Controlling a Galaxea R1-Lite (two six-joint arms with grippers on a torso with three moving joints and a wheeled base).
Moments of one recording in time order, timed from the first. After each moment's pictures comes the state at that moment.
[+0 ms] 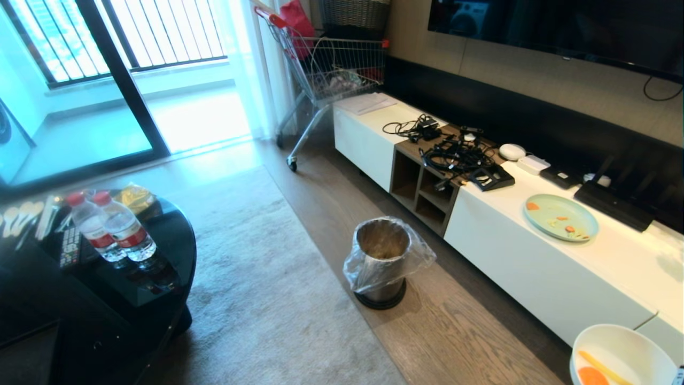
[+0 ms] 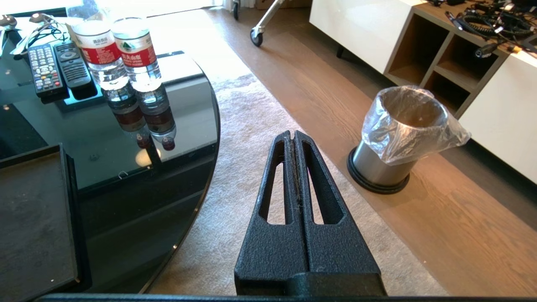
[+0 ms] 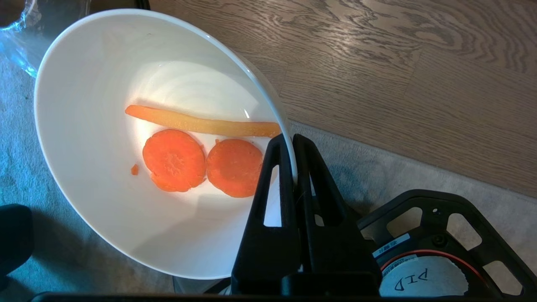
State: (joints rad) left arm 0.00 0.00 0.00 0.00 0.01 -0.09; right arm 0.27 1.00 -0.39 0.37 -0.34 0.94
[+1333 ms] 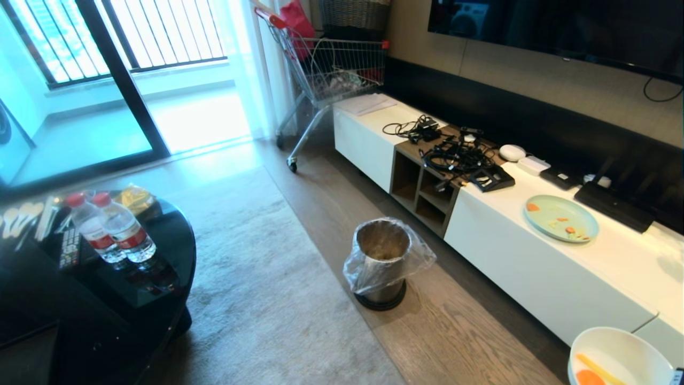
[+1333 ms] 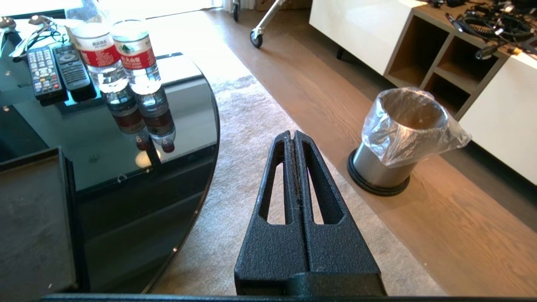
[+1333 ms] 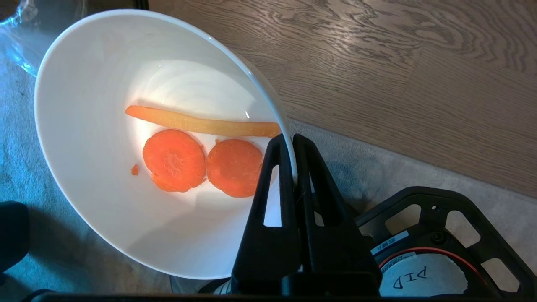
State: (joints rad) left arm 0.00 0.00 0.00 0.00 0.01 -0.08; right arm 0.28 1.02 -0.38 0.36 -0.33 0.94
